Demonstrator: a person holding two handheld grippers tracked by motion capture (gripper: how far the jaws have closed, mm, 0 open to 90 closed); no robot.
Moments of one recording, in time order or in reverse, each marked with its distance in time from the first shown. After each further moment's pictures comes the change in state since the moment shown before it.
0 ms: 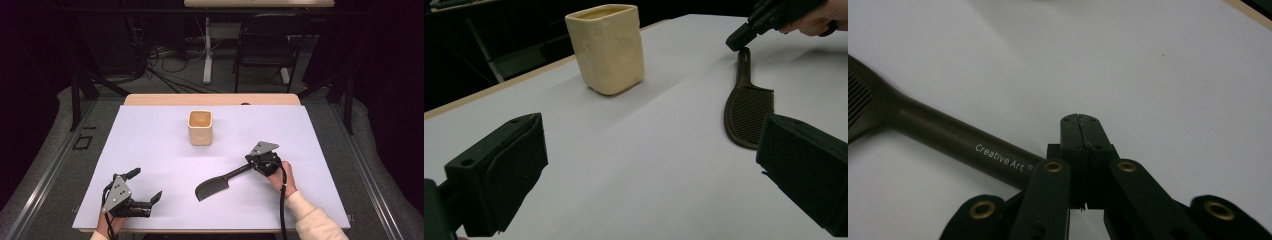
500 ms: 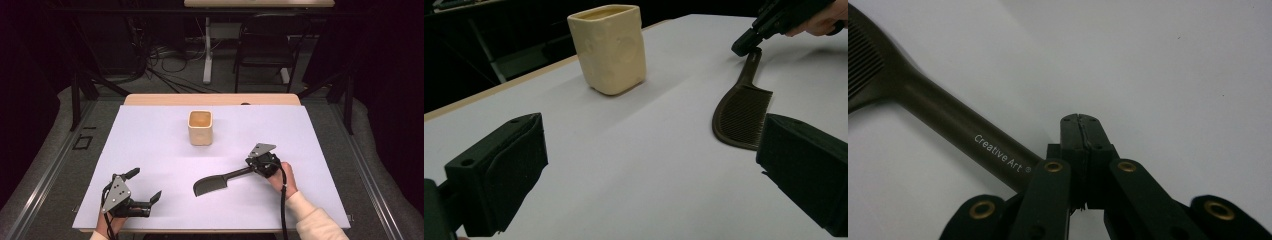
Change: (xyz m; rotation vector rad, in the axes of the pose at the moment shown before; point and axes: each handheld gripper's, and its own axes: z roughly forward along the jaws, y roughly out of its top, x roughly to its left) left arm 0.001 0.000 -0.001 0.000 0.005 0.002; right arm 0.003 -0.001 0.001 0.062 0.020 -0.025
